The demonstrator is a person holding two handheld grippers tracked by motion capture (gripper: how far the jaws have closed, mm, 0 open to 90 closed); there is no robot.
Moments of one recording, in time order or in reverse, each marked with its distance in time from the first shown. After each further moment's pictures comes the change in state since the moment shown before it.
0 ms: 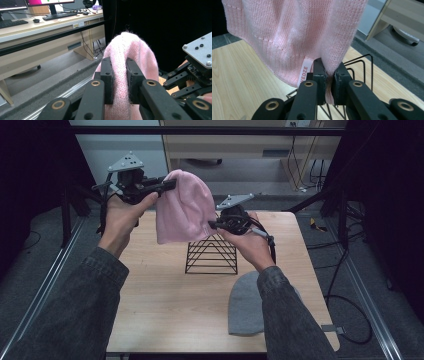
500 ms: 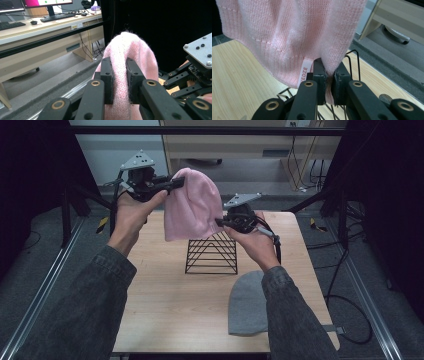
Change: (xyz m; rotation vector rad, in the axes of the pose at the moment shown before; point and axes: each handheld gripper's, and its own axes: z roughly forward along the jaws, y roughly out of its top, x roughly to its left) left arm -0.005 0.003 0.022 -0.005 -0.007 0.012; right arm -0.015 -0.008 -0.004 -0.010 -0.042 0.014
